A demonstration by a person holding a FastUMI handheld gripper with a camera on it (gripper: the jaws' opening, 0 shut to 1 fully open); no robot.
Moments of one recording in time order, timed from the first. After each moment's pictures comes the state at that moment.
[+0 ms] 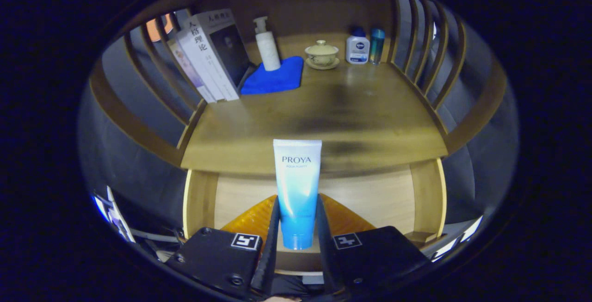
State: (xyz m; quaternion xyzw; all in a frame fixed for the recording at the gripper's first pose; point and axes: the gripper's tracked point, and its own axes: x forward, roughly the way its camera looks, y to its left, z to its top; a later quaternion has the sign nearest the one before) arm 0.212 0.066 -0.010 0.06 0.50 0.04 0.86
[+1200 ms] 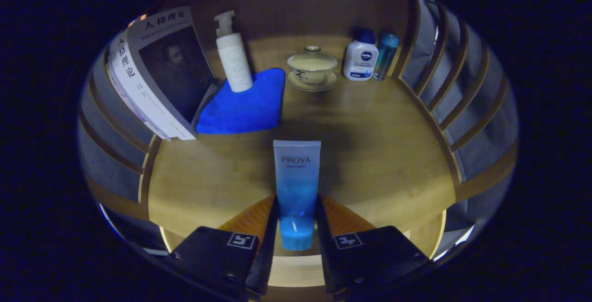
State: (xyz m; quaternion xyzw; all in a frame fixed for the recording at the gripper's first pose) arm 0.325 0.057 -0.041 0.05 0.49 -0.02 0.87
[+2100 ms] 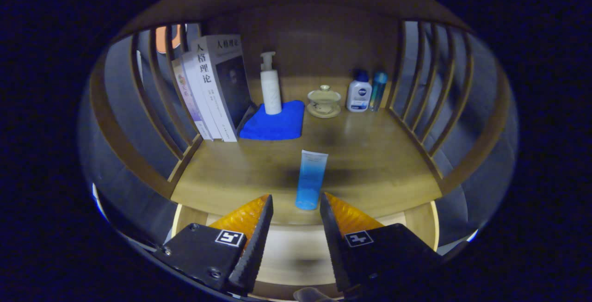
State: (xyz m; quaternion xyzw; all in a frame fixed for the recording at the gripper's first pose) arm 0.237 0.071 0.013 0.03 0.34 0.03 0.94
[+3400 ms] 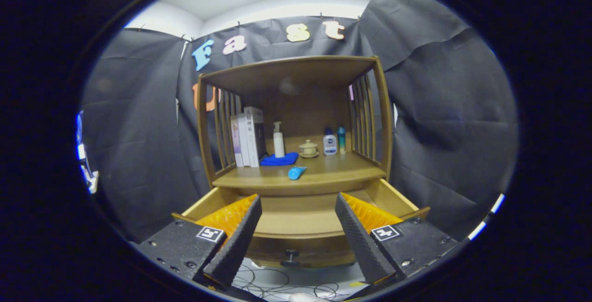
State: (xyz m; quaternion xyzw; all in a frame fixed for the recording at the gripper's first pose) arm 0.005 0.018 -0.010 0.06 0.07 0.04 0.99
